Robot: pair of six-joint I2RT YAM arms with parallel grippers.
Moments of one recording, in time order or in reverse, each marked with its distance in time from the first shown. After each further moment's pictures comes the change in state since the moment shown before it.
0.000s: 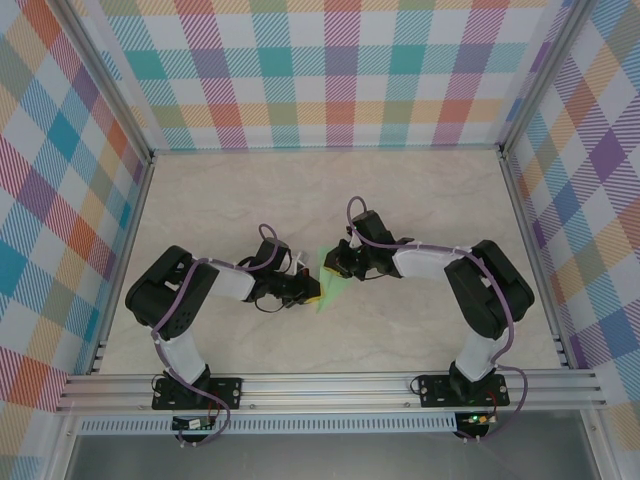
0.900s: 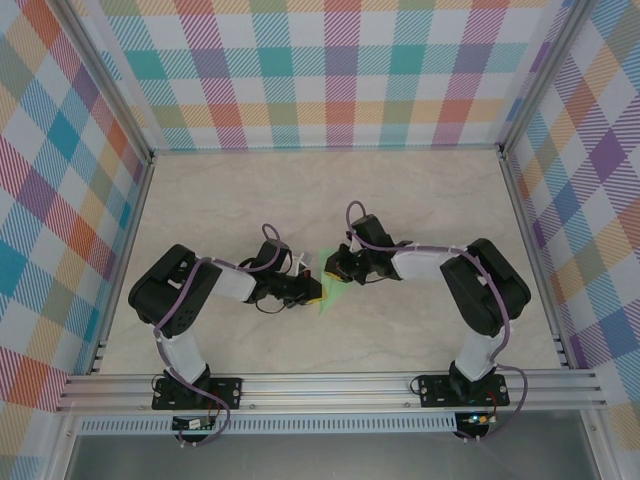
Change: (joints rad) left arm -0.005 0.021 -0.008 0.047 0.029 0.047; right arm 0.000 0.034 -0.013 0.017 -0.013 0.001
